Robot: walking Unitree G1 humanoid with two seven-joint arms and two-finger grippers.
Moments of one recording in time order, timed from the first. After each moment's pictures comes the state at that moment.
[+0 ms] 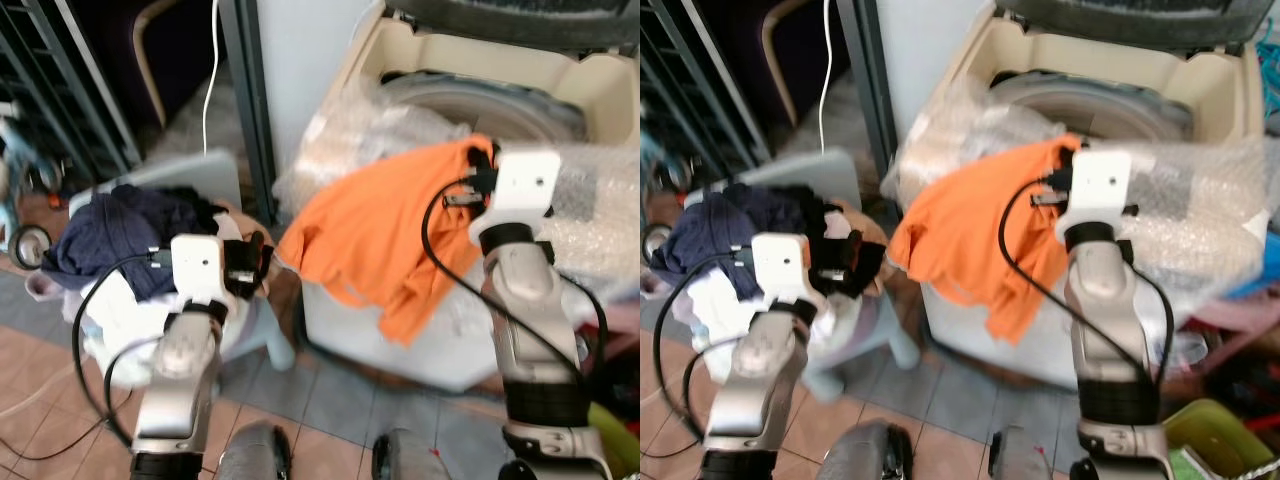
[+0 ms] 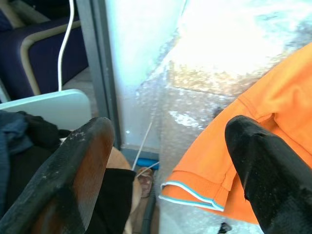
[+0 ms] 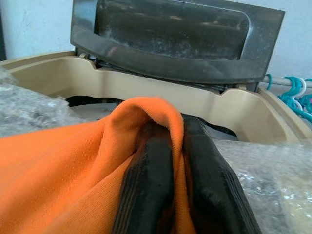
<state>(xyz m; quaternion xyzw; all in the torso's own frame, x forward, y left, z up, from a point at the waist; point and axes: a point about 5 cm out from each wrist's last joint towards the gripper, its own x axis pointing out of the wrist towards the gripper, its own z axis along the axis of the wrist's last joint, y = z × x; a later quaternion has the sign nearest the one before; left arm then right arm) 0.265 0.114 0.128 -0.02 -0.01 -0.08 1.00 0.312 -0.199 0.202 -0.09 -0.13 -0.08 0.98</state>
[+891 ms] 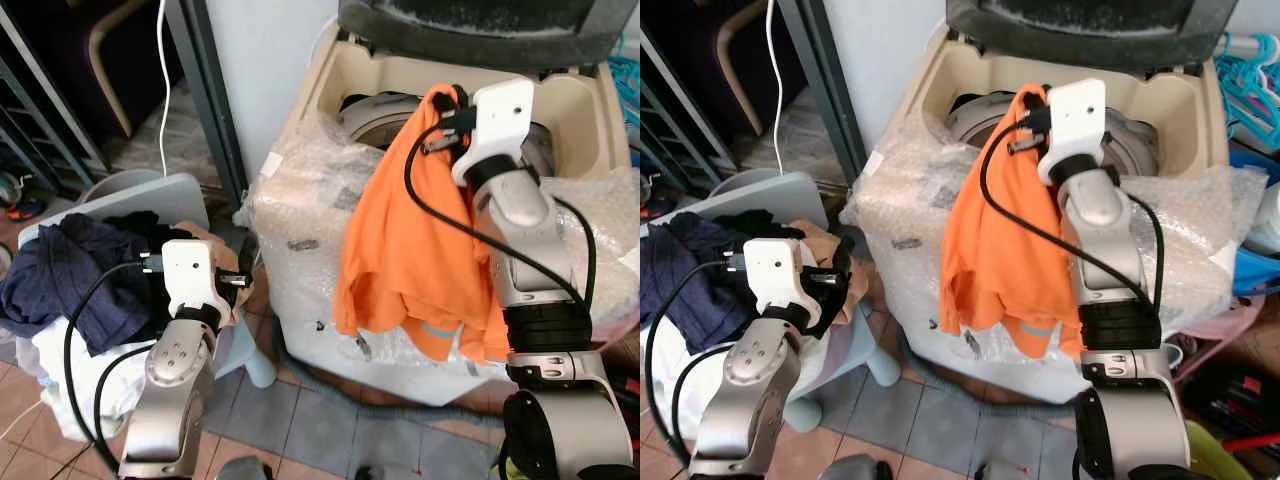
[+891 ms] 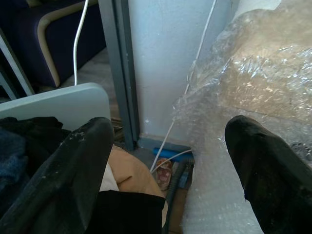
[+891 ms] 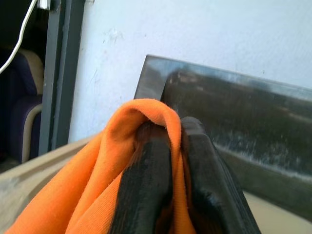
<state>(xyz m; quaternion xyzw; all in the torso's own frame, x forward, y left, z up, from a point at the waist) 0.251 0.154 0.112 -0.01 0.03 -0.01 1.00 0.373 -0.142 0.285 -0.11 -0.22 0.11 0.96</state>
